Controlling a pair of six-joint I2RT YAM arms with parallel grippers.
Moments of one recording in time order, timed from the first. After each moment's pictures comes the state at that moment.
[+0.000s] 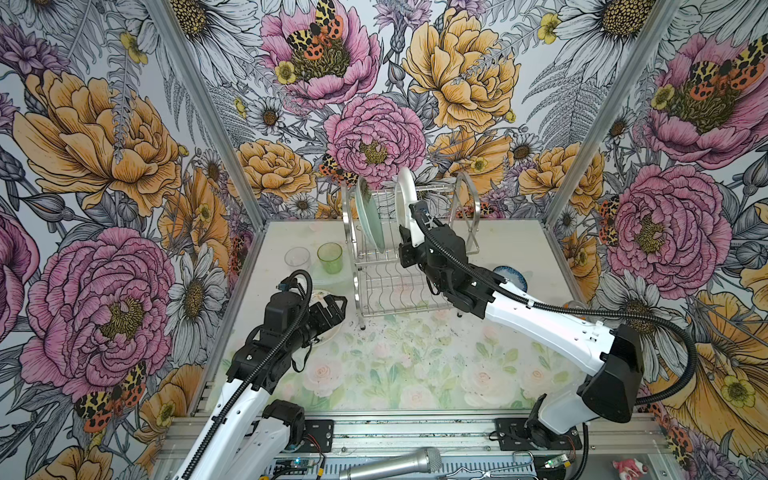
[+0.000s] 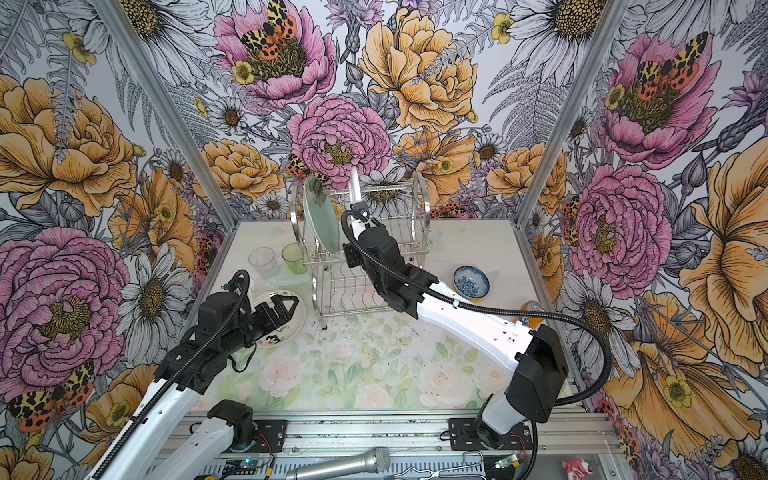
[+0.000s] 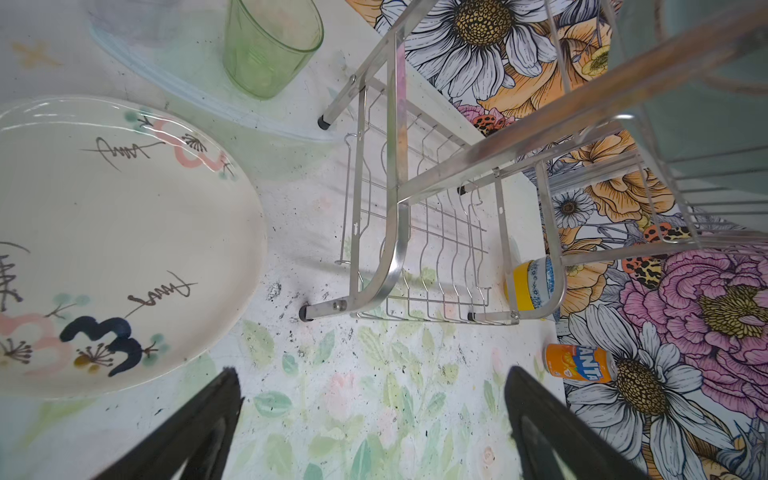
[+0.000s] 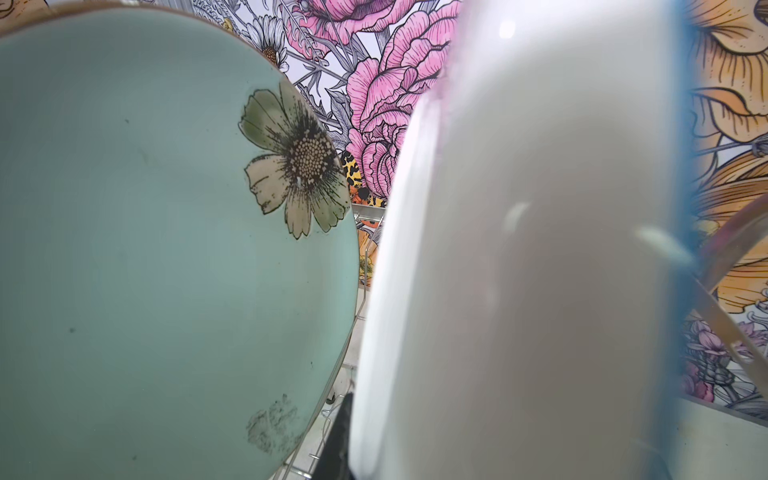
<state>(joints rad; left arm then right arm) -0.29 0.67 0.69 -0.59 0.13 -0.77 0.85 1.55 1.42 -0.06 0.41 0.07</state>
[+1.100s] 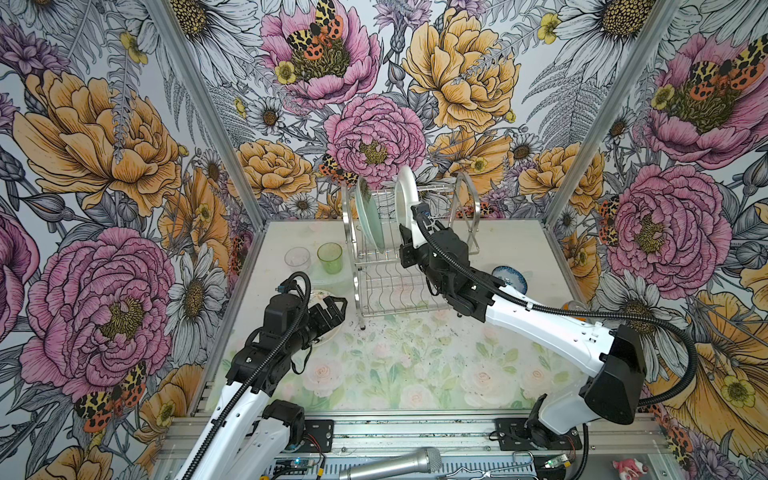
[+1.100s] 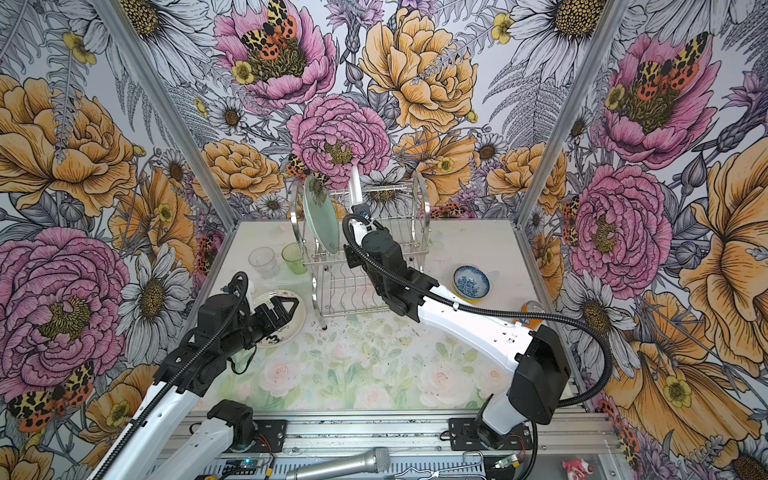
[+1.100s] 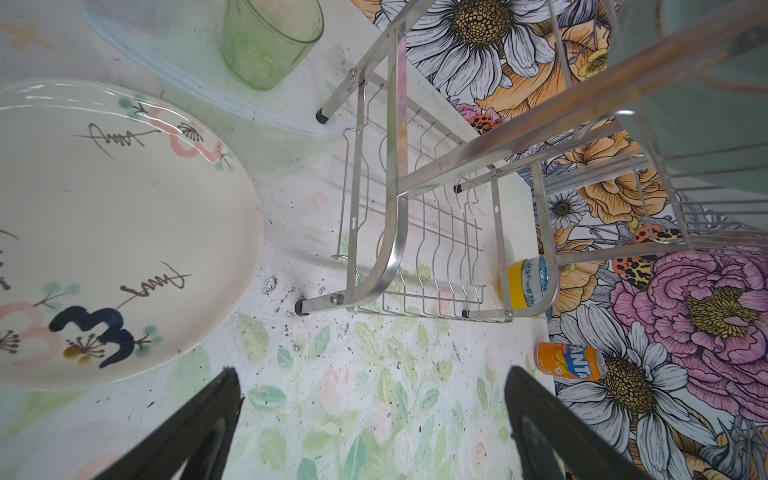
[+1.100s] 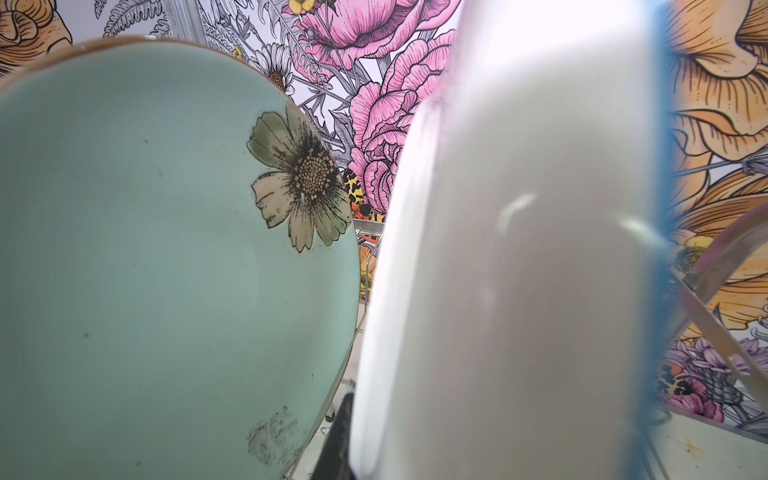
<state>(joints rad) -0.29 0.66 0.68 -0.59 0.14 -0.79 0.84 1.53 1.36 0.04 0.41 0.04</state>
